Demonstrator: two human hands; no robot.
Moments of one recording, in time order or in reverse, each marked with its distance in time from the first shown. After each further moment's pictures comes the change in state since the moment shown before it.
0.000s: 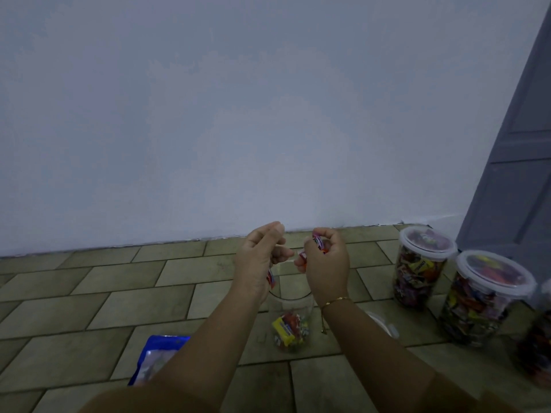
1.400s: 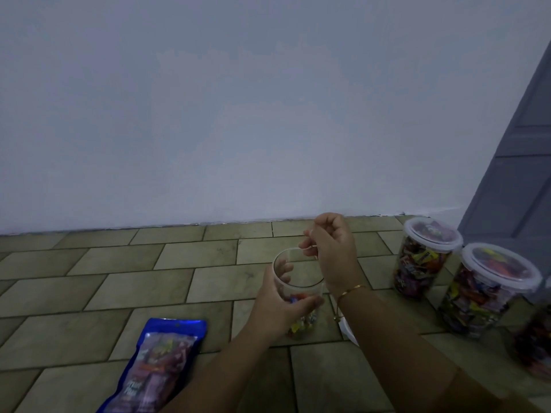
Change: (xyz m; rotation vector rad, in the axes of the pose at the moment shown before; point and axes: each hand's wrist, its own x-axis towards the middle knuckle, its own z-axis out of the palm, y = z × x) left_hand -0.046 -0.072 -0.035 0.534 -0.240 -0.106; right_hand 0.001 -0.011 -0.011 0.029 -0.203 0.009
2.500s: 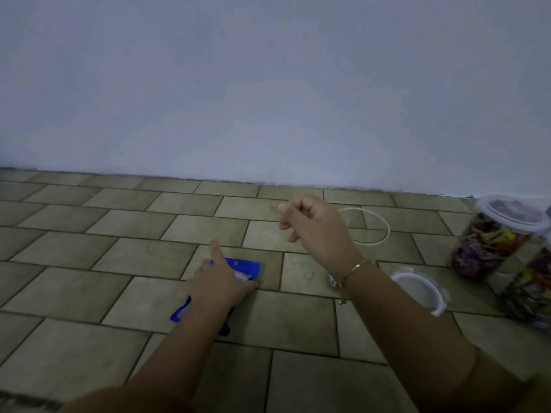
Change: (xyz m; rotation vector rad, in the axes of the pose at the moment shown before) left_hand -0.071 -0.047 -0.134 0.887 0.414 -0.551; right_hand -0.069 -0.008 0.074 -0.321 -0.493 0.018
